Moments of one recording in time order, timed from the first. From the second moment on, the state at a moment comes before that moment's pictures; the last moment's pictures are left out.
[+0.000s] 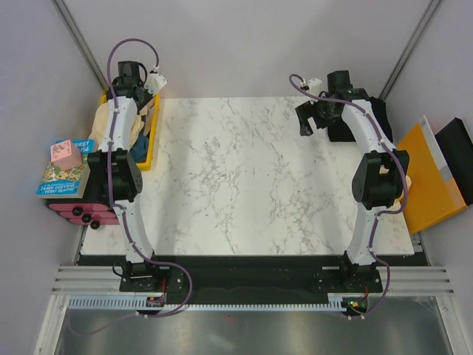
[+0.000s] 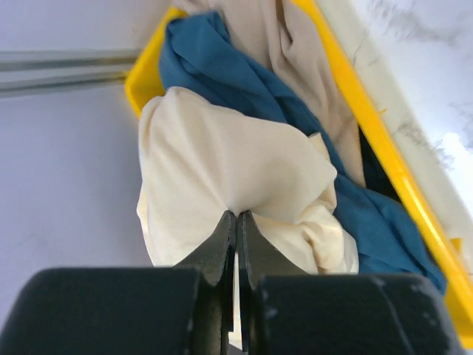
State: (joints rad) left arm 0.08 2.21 2.20 -0.77 -0.16 0.91; right arm 0.08 2.07 1.97 -0.89 -0.30 -0.41
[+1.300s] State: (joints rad) left arm -0.35 1.86 1.73 -0.70 0.47 0.74; right arm 0.28 1.79 1.95 -0.81 -0.41 -0.50
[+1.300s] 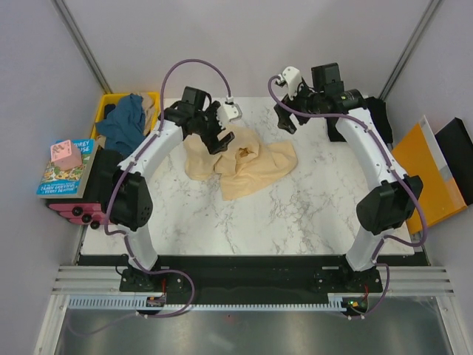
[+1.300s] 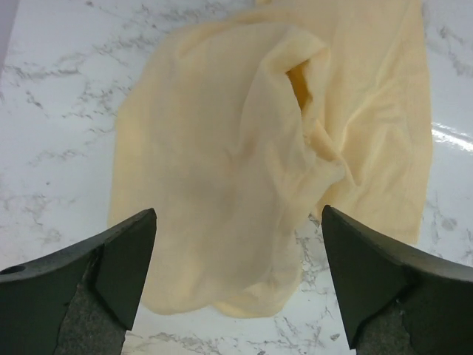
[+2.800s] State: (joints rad) left arm -0.07 1.46 1.03 -0.06 -0.24 0.60; right arm 0.72 2.39 2.17 -0.53 -0.32 -0.50
